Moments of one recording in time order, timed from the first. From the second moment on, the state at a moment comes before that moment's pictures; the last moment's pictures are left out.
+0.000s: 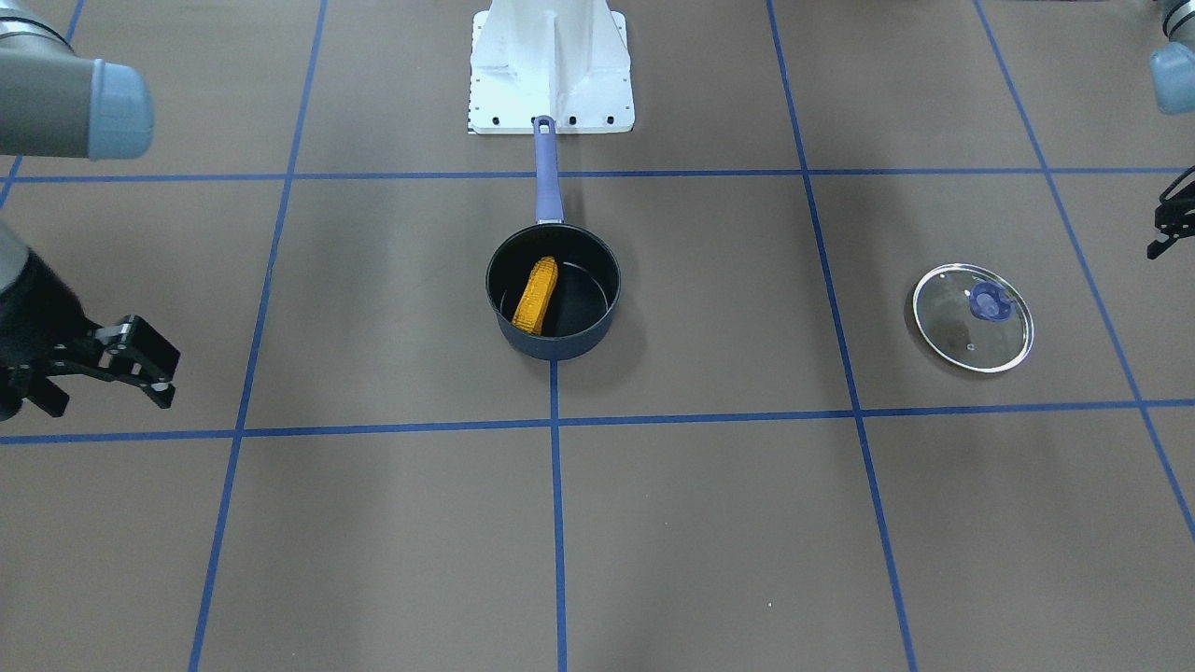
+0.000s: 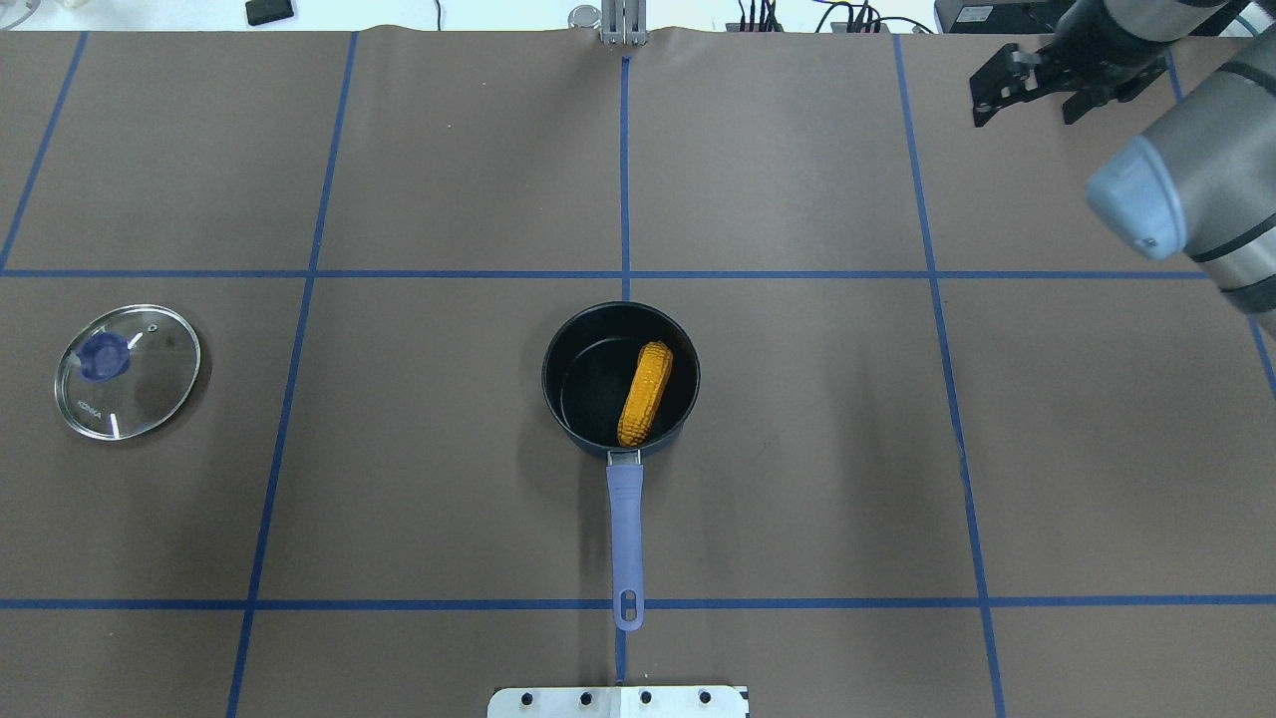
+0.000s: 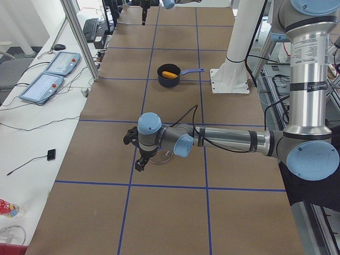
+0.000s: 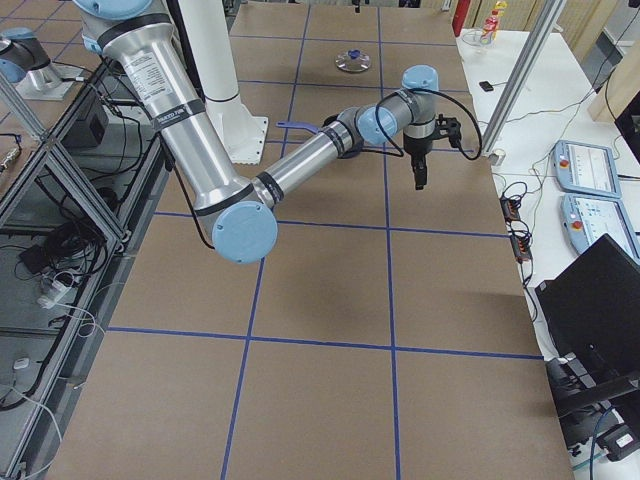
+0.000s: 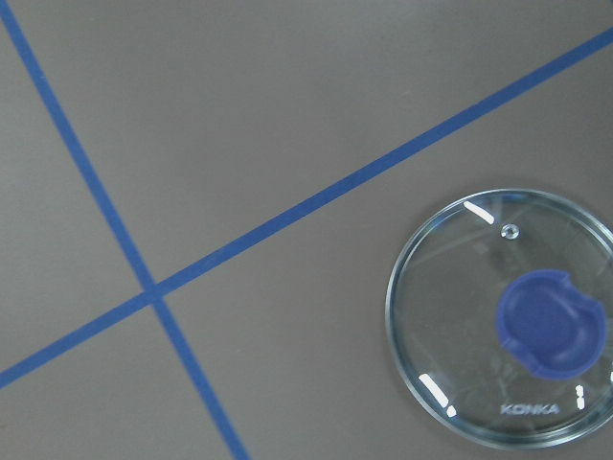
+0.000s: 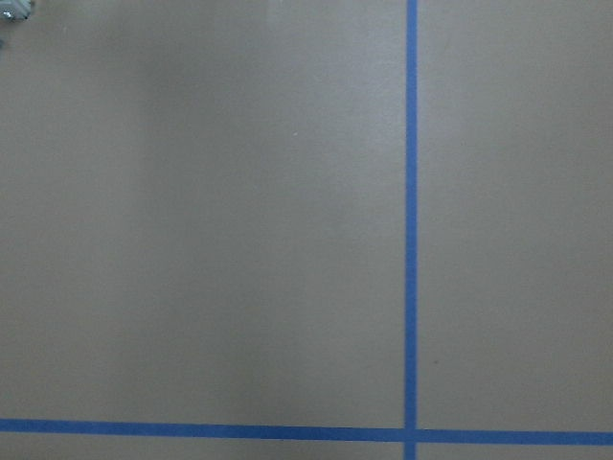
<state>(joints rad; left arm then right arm) -1.42 -1.49 -1.67 -1.89 -2.33 0.18 1.16 -1.11 1.71 -1.59 2.17 0.62</state>
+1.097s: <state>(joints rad) -1.61 -1.48 -1.66 -1.84 -2.45 0.23 1.50 -1.50 1.66 -1.52 2.31 0.02</state>
